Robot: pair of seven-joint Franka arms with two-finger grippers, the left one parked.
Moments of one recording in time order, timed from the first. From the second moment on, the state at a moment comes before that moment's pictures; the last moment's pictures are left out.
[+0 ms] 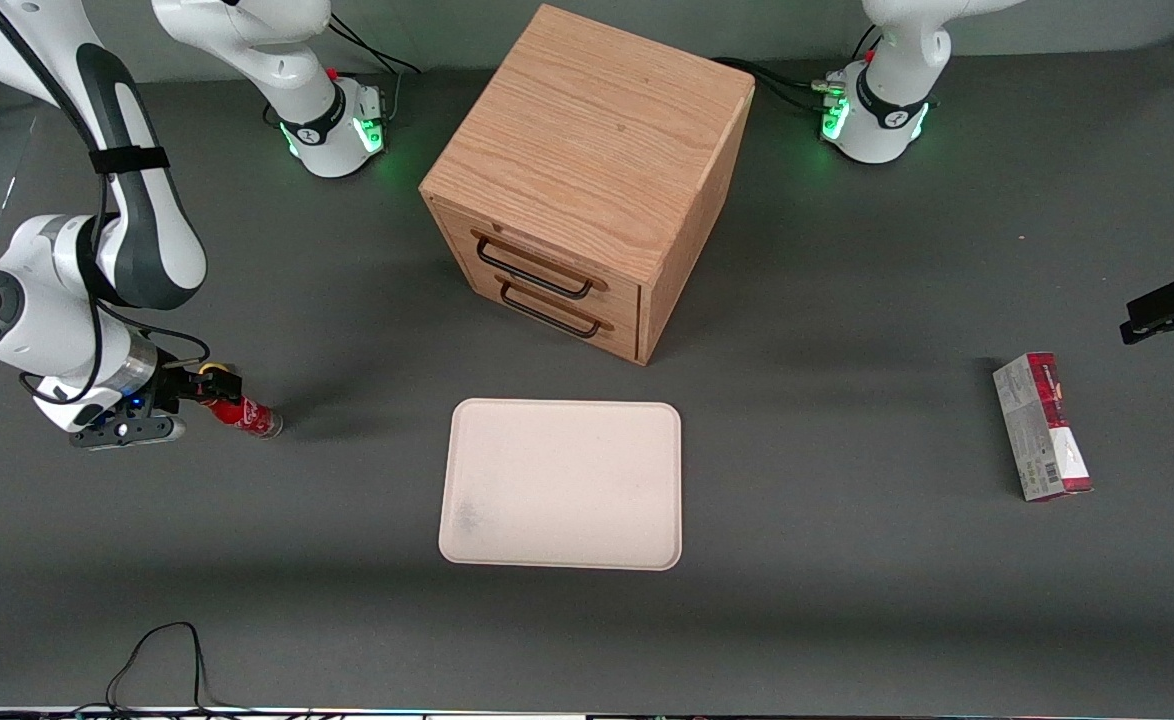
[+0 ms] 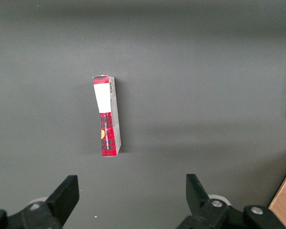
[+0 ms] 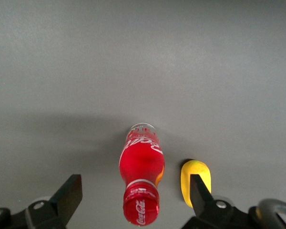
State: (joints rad) arm 0.02 0.22 -0.10 -2.06 -0.02 2.26 -0.17
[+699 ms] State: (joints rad) arm 0.02 0.22 -0.10 -2.08 -0.02 2.28 -0.18
